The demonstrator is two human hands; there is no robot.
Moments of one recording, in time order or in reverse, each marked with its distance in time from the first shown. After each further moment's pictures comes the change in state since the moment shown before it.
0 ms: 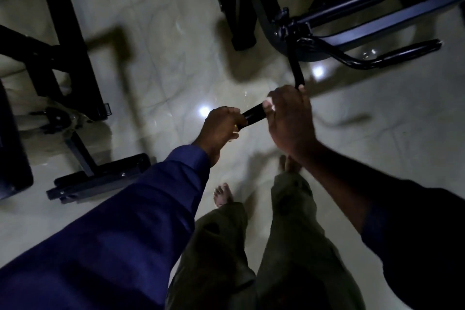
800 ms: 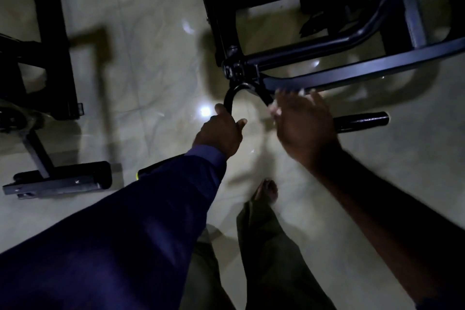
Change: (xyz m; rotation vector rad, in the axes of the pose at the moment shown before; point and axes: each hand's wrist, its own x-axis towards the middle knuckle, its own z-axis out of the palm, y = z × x) left_hand 0.118 0.068 0.202 0.971 0.313 0.089; right_hand 0.102 0.224 -0.058 -0.092 -0.298 -0.052
